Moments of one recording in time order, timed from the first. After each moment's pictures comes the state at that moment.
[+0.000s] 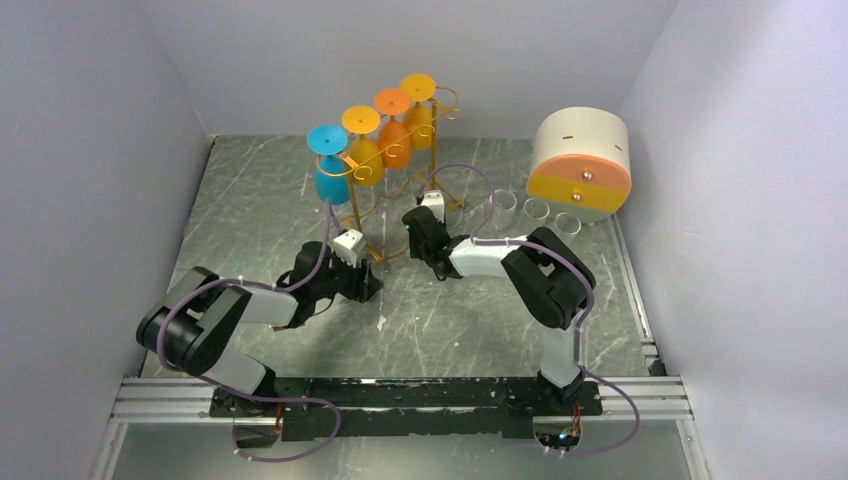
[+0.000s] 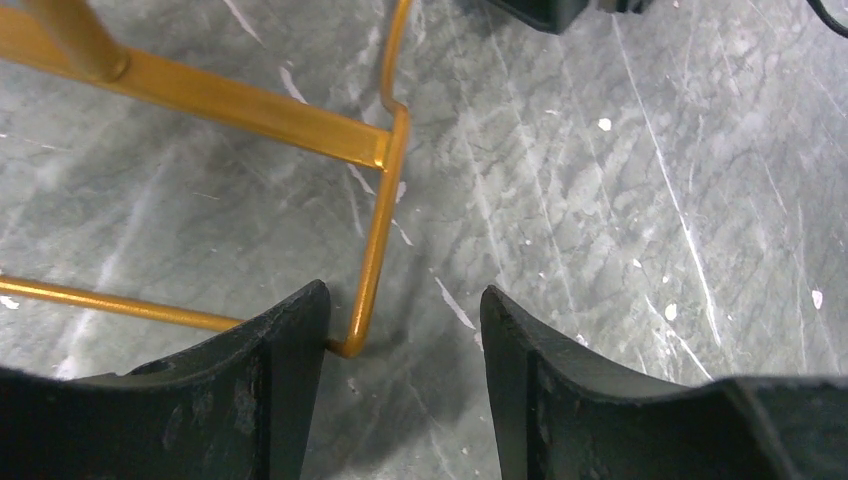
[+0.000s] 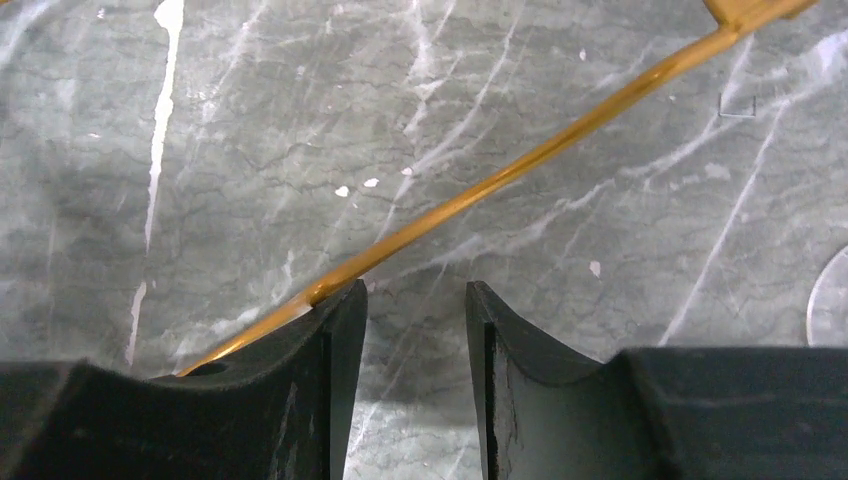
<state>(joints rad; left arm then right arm) -0.49 1.51 0.35 0.66 0.33 -0.19 0.76 1.93 1.05 0.11 0.44 0.43</state>
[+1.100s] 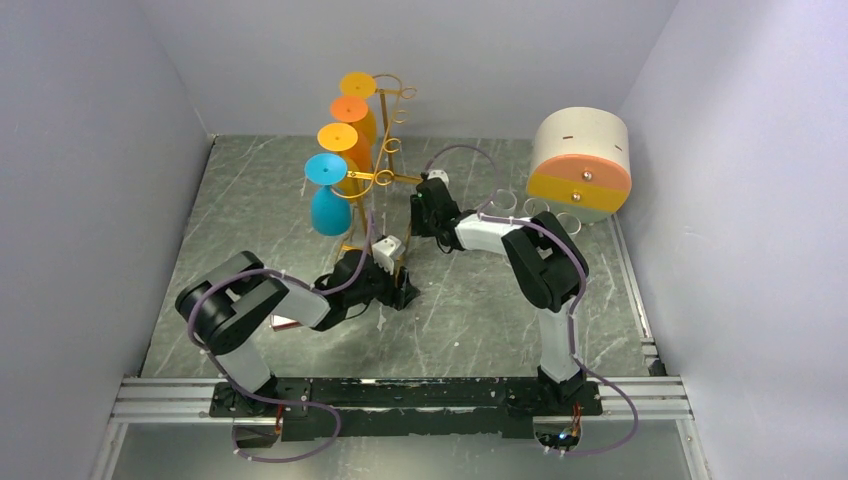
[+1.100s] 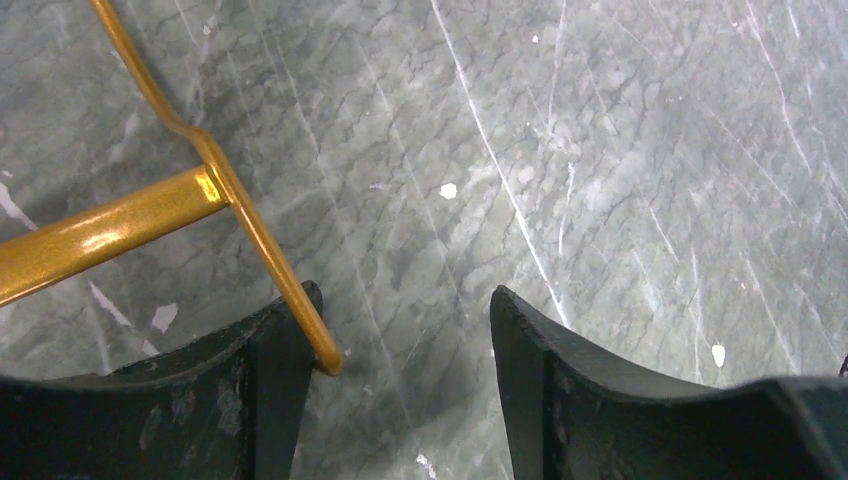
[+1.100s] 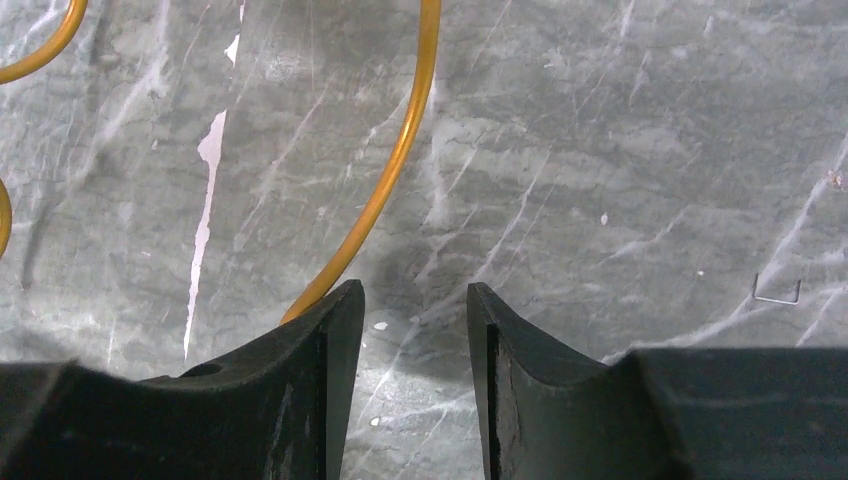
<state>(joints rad) -0.78 1.69 0.46 0.80 0.18 -0.31 0.62 2.04 1.24 0.08 0.17 0.38</state>
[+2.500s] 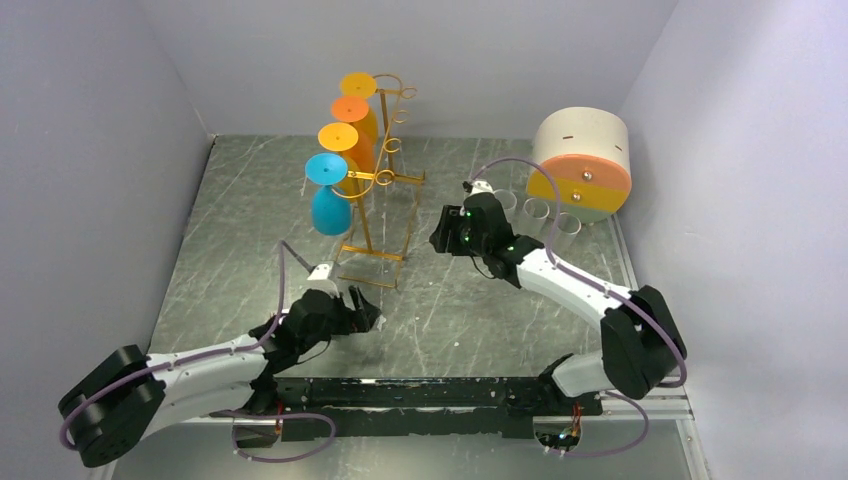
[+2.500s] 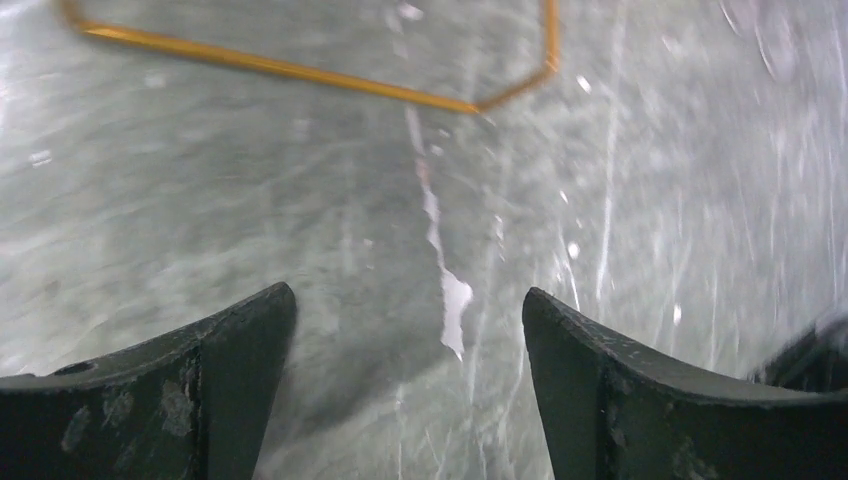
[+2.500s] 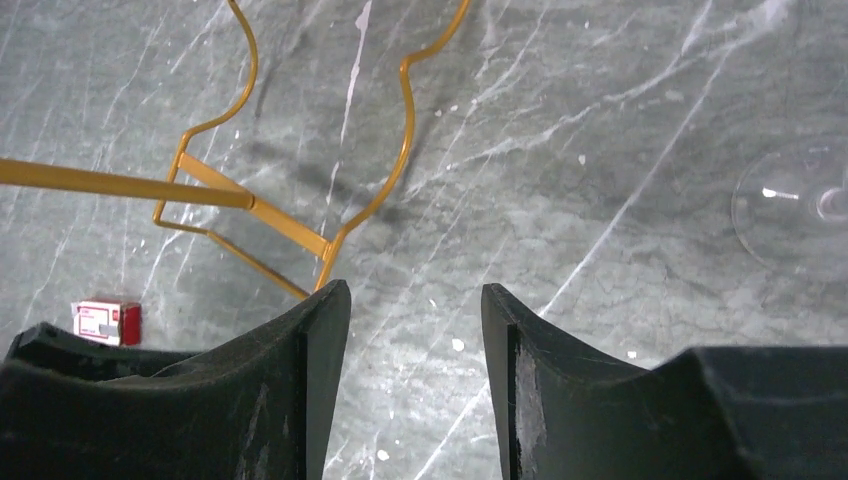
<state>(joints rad) -0.85 0.97 0.10 0.36 -0.16 -0.71 0.60 1.41 0.87 -0.06 0.04 0.51</state>
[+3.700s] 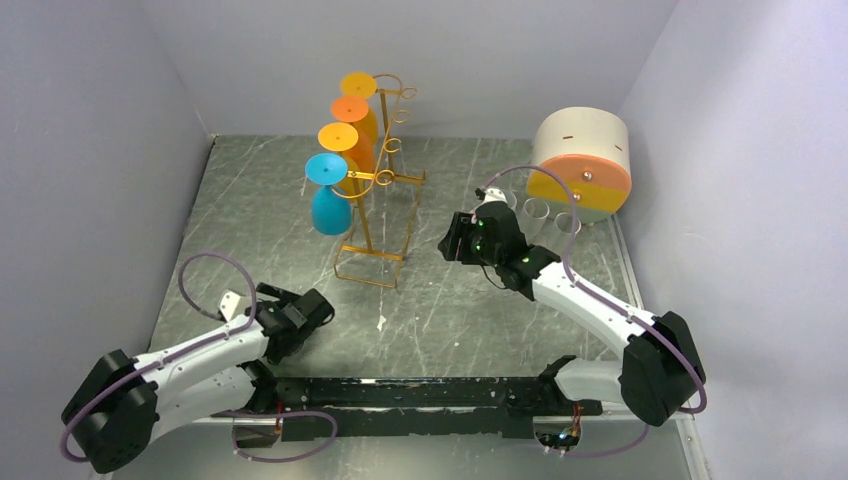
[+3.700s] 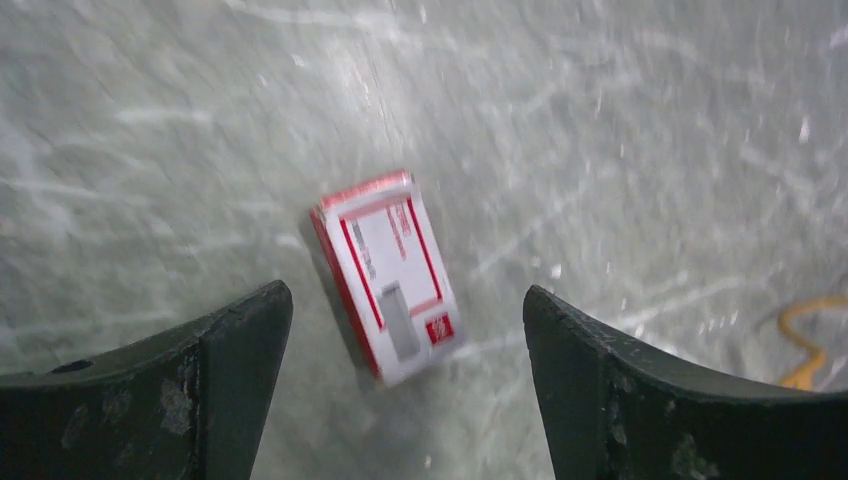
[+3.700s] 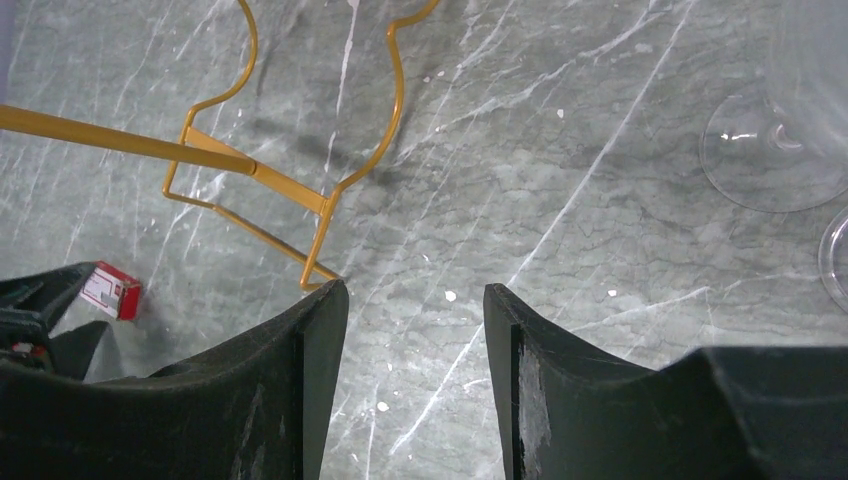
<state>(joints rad) -0.79 0.96 0.36 -0.85 -0.90 -2.06 0.60 1.24 0.79 -0.14 0.05 0.54</state>
